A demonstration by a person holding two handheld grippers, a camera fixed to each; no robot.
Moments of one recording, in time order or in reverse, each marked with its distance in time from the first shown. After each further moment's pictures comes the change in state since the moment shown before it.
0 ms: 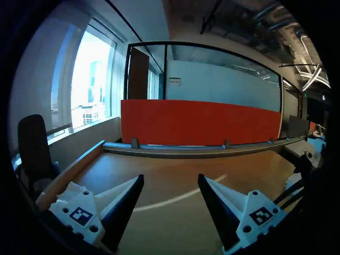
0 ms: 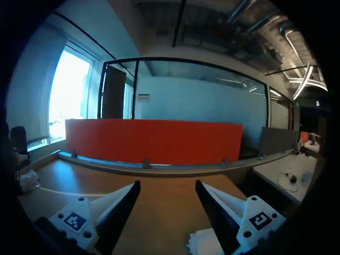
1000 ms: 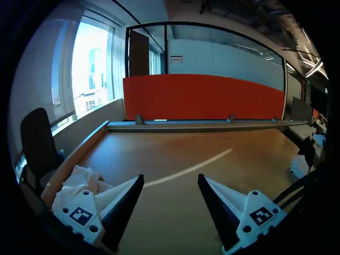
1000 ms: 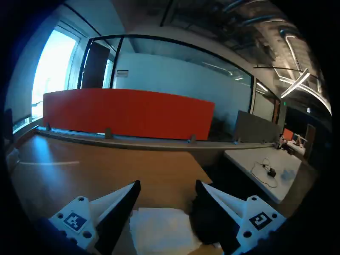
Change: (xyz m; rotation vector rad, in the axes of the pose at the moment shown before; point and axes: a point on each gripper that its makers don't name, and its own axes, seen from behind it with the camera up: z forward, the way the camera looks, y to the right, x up) left arm -0.053 -0.013 -0.017 0.040 -0.176 0.045; right arm -0.078 0.154 -0.011 -0.182 -0.172 -0.074
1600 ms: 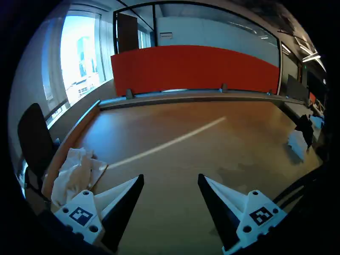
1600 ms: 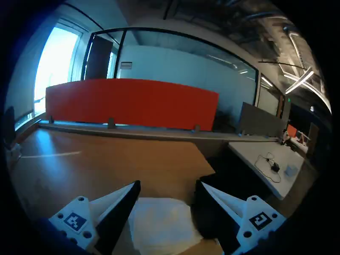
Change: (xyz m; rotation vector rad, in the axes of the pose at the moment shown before) left arm -0.061 0.017 -0.015 -0.040 -0.202 0.065; right arm -0.027 0.005 -0.001 0.034 -0.063 -0.006
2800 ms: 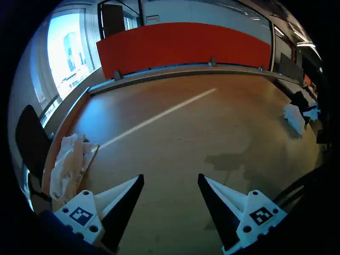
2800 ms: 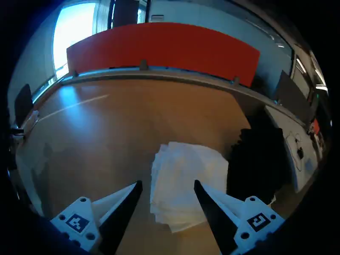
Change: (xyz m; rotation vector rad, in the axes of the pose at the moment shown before) left arm -0.063 0.016 -0.009 -0.057 -0.176 0.099; right arm -0.105 -0.045 -0.018 0.273 -0.423 -0.085
